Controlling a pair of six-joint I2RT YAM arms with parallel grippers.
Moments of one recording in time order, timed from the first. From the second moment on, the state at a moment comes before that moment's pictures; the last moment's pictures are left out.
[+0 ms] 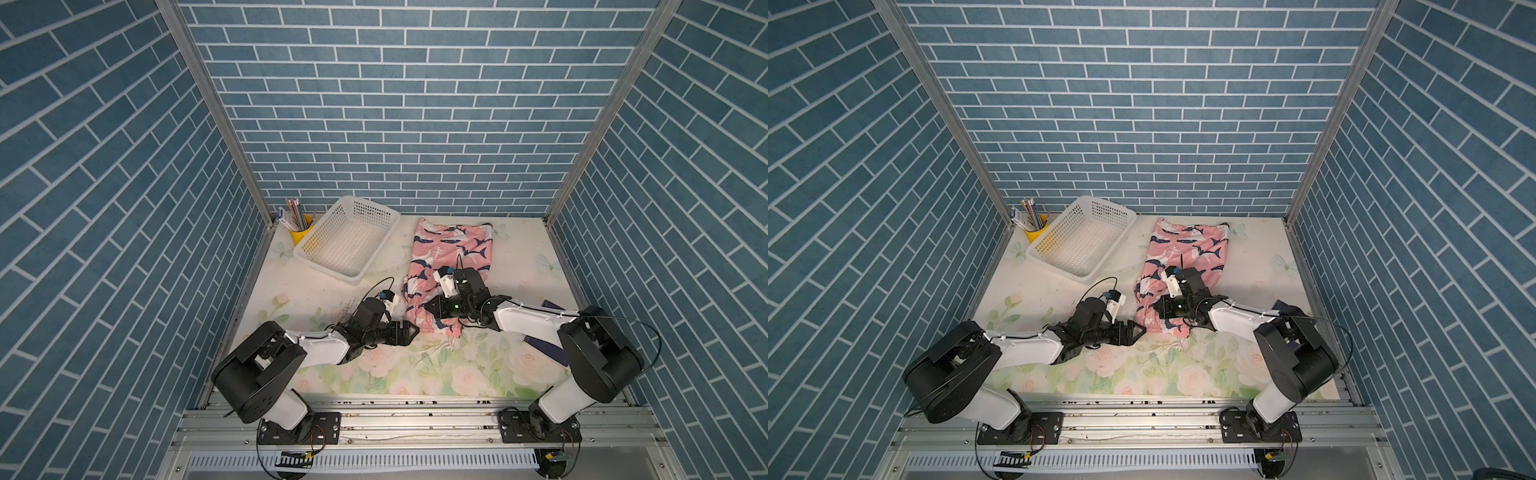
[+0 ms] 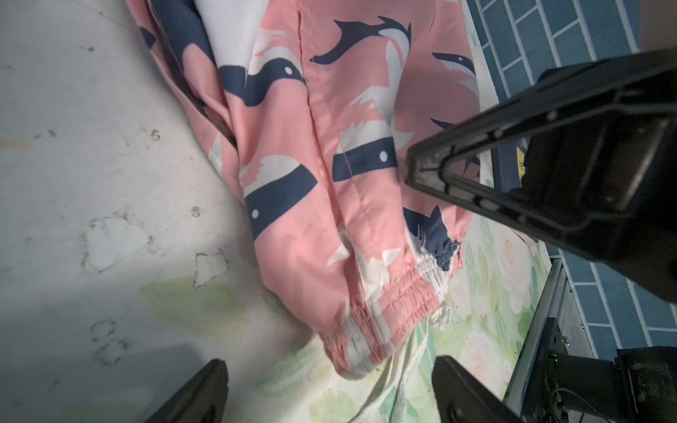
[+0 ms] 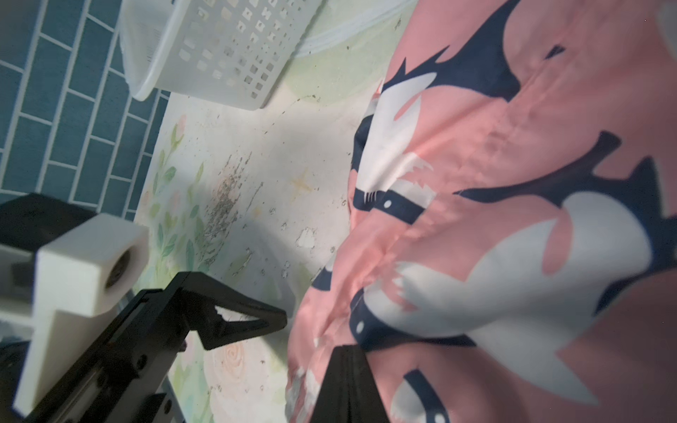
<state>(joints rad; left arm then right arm) -0.70 1.52 0.49 0.36 0.31 -0.63 0.63 1.62 0.81 0.04 -0.41 0.48</state>
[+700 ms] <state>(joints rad) -0.70 1.83 0.63 0.70 0.39 -0.76 0.53 1.72 0.65 0.26 -0.45 0.53</state>
